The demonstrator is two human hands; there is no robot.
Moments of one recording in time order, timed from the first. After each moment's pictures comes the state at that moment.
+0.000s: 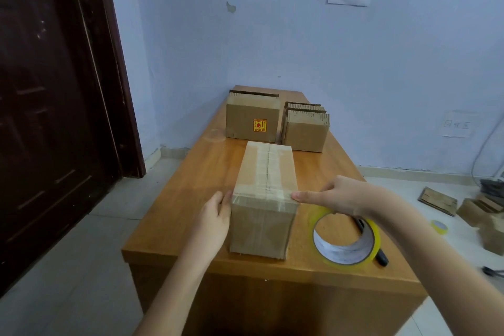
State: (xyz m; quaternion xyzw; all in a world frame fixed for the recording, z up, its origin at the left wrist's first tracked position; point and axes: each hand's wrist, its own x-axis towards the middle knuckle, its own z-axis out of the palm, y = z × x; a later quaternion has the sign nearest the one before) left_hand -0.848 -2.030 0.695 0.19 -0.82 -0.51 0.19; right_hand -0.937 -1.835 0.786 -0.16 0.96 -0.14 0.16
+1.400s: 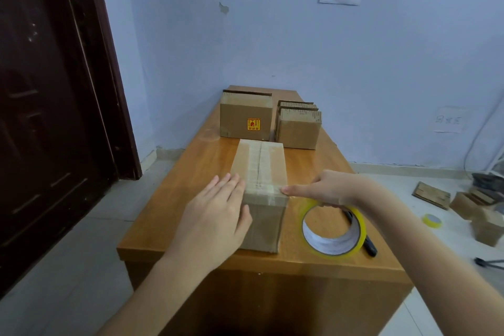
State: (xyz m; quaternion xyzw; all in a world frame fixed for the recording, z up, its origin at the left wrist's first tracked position) left_hand -0.823 -2.018 0.720 -0.02 -0.96 -0.03 0.28; right_hand -0.951 -1.833 0.779 -0.18 0.96 -0.12 0.17
